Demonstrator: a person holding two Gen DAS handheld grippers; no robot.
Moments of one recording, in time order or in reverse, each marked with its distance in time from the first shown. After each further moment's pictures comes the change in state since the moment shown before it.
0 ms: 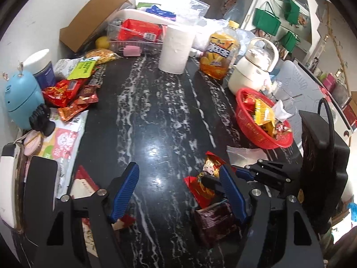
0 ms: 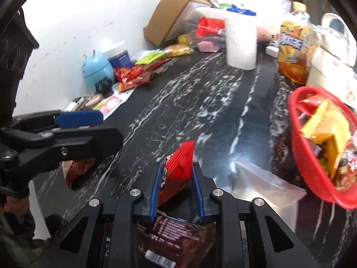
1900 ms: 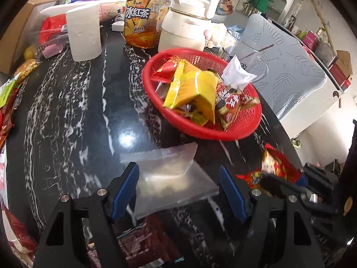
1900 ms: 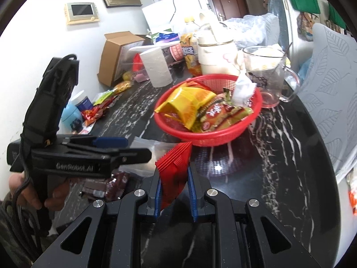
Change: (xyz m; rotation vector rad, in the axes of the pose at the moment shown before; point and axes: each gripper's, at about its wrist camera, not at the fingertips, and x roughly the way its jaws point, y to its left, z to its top) left arm 0.085 -0.144 0.009 0.196 0.187 -0.097; right arm -0.144 -0.106 -0.085 0.285 -0.194 -0.134
